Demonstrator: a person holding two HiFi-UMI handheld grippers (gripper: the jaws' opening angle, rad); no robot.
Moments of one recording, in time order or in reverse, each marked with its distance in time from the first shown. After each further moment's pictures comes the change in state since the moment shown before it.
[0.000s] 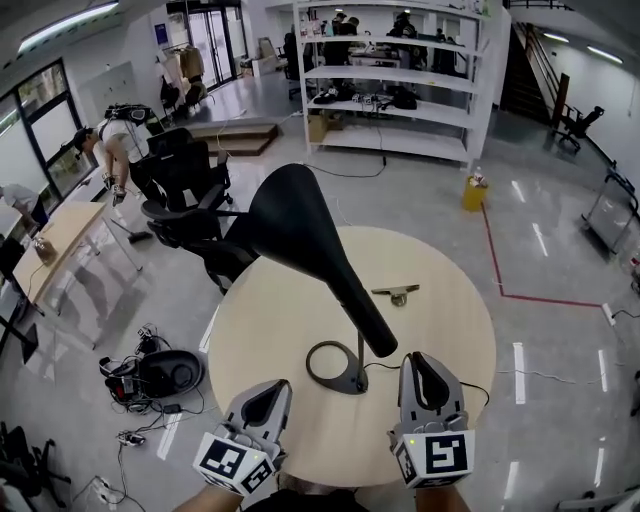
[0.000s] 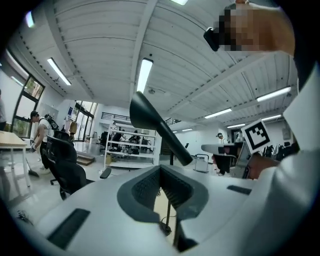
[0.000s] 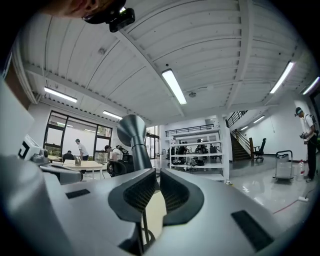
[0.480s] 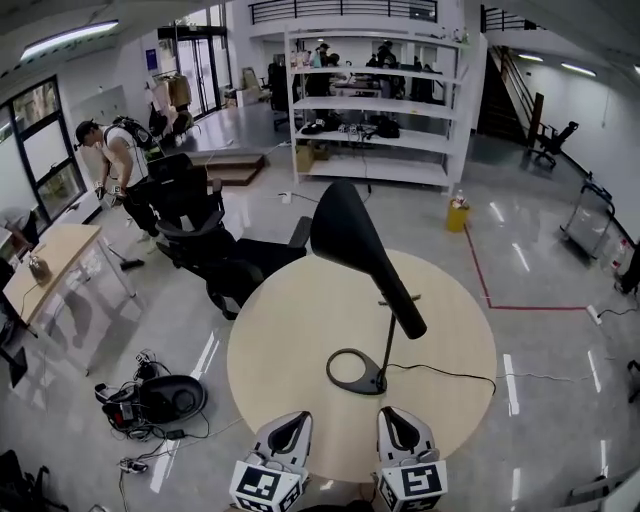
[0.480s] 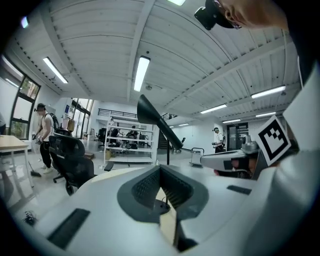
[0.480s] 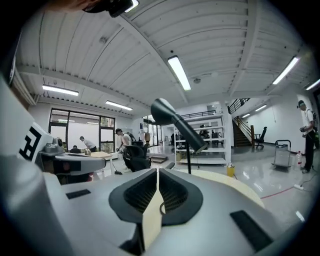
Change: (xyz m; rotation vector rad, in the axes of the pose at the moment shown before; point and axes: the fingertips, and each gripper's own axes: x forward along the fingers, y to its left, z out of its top) left arm -0.115 0.018 -0.036 0.044 0.051 -0.034; right arm -0.072 0.165 -0.070 0.041 0.149 0.025
